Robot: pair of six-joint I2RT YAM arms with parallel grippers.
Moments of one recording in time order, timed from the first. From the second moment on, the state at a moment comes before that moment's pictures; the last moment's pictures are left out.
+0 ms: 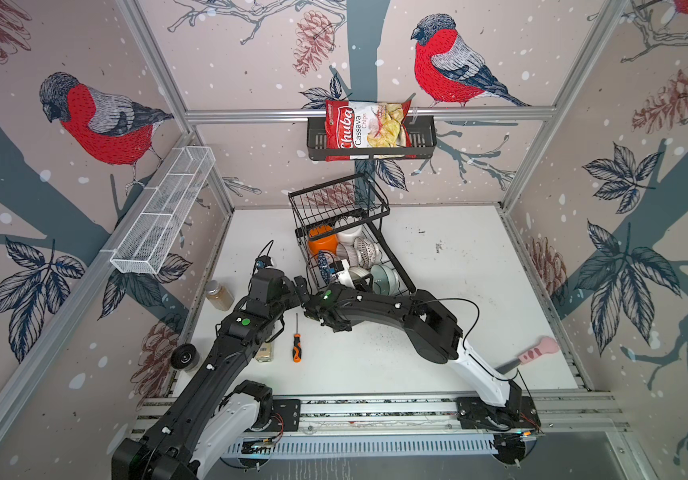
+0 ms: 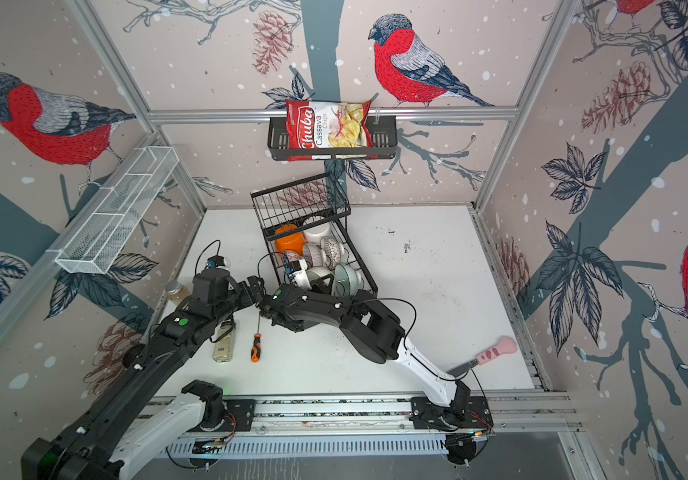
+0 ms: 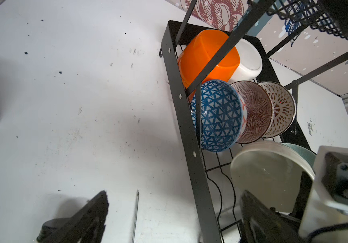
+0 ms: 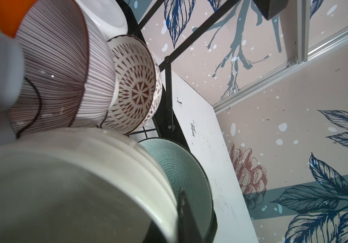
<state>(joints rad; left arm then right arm) -0.30 0.87 0.66 -0.47 -0.11 -0.57 1.19 2.41 1.97 -1.38 1.28 0.93</state>
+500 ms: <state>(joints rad) -0.30 0.88 0.66 -0.46 -0.11 -0.57 1.16 2.40 1.96 -1.40 1.28 0.94</state>
